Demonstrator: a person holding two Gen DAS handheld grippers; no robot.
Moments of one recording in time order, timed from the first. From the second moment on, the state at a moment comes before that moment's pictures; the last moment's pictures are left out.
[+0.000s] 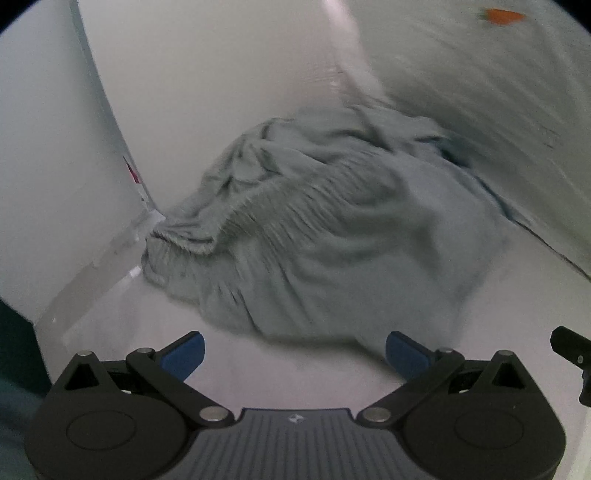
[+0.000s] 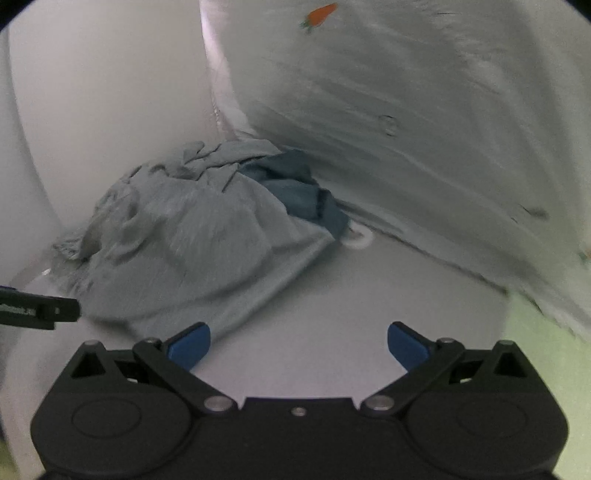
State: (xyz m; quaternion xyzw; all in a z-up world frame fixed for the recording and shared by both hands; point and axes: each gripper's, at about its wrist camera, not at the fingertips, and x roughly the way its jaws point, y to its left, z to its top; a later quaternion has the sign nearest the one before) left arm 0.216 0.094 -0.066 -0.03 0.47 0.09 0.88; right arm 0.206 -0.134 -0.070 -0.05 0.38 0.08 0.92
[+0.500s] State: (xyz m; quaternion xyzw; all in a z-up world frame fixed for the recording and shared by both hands) left arm 0.326 0.121 -0.090 -0.10 0.45 0.03 0.89; right arm 0.331 -0.086 -0.114 -0.10 0.37 0.18 0.91
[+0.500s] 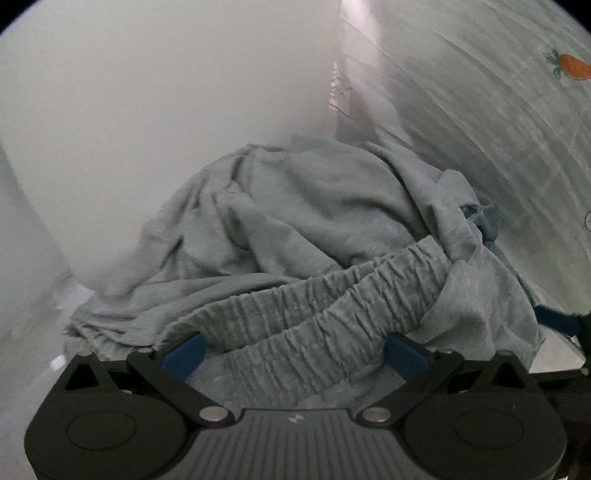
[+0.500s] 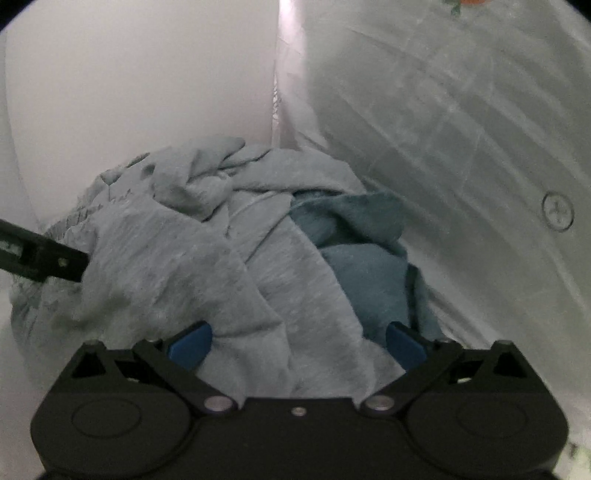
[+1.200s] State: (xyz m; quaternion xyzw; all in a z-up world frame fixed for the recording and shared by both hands) left arm 0.182 0.050 -0.007 -0.11 0.41 -0.02 0.91; right arm 0.152 -0.153 -0.041 -0.03 0.29 0.15 0.95
